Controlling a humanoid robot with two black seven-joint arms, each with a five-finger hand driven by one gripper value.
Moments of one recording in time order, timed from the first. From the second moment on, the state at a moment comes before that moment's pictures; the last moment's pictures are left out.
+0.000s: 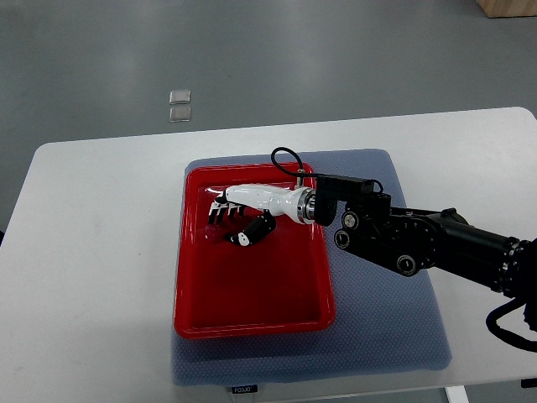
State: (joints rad) left arm -0.07 0.00 -0.06 -0.21 0.12 0.01 0.00; right arm 0.93 -0.03 0.29 0.87 -1.41 0.10 0.20
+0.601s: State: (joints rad) left arm -0.07 0.00 -0.06 -0.21 0.12 0.01 0.00; right arm 0.89 -0.07 0.59 0.87 -1.26 0.11 0.20
